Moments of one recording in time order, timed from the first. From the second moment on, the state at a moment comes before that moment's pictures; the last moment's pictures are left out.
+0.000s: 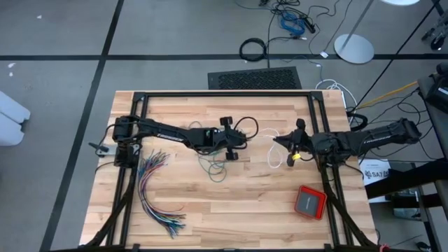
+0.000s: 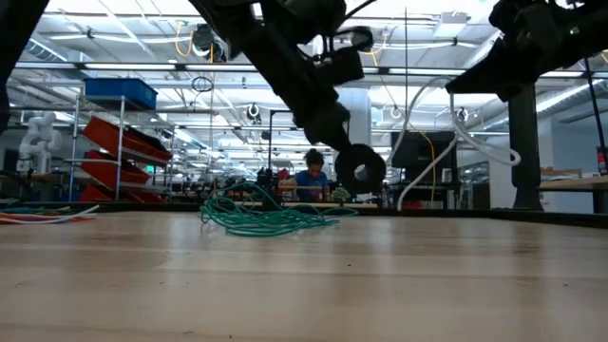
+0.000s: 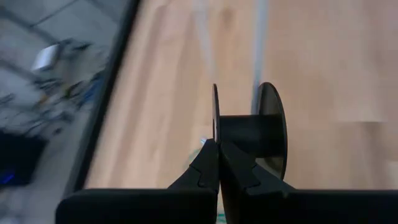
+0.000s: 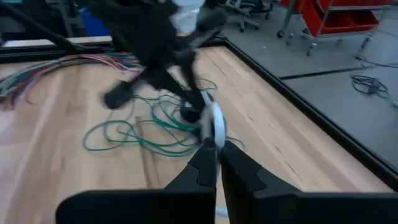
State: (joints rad) left arm 0.04 1.92 1.30 -0.10 -0.45 0.29; right arm 0.17 0.58 0.37 -0.10 0.50 0.15
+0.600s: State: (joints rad) left arm 0.07 1.92 1.30 0.28 -0.53 0.27; right arm 0.21 0.75 0.37 0.16 0.47 0.09
